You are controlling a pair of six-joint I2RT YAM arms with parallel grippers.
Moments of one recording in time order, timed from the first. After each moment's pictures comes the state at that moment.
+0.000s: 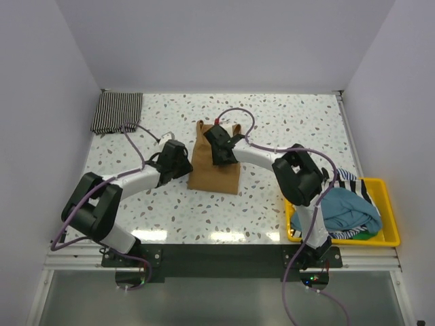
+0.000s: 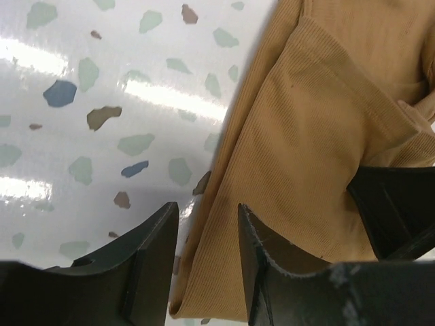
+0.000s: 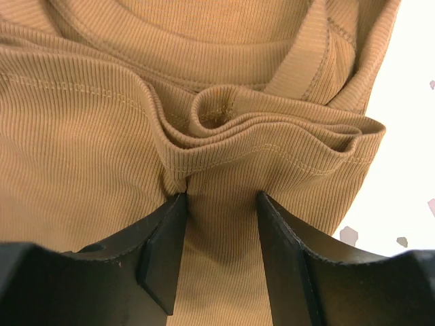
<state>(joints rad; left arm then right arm) -0.47 1.55 0.77 -0.05 -0.20 -0.83 0.75 2.11 1.54 -0.51 0.37 0.56</state>
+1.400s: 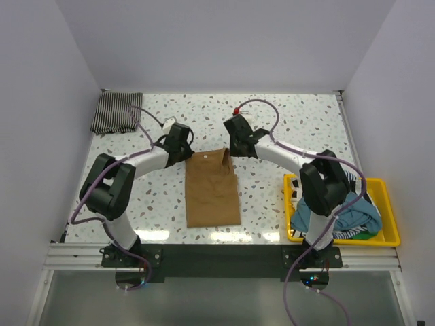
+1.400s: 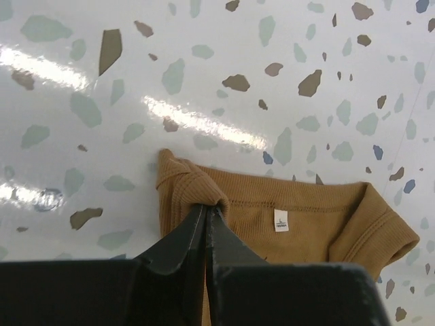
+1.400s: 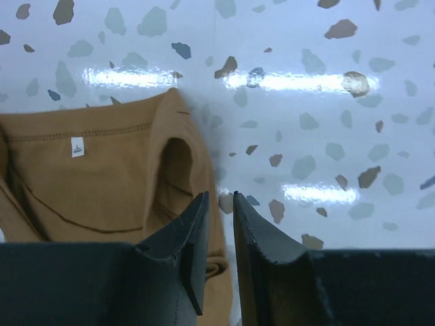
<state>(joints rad) -0.43 1.73 1.00 -0.11 -0.27 -0.81 0.65 1.83 1.36 -0.47 0.34 0.55</state>
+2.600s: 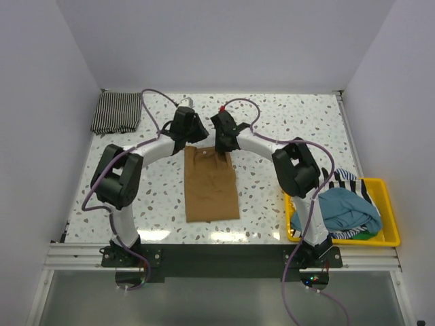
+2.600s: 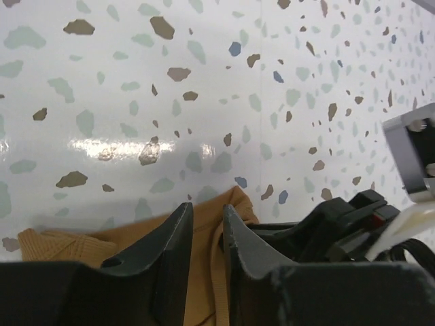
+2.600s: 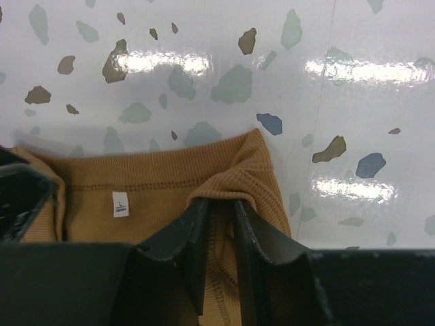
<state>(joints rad) -0.43 1.89 1.22 0.05 -0.02 -0.69 0.64 2.20 1.67 -0.43 0.20 0.59</state>
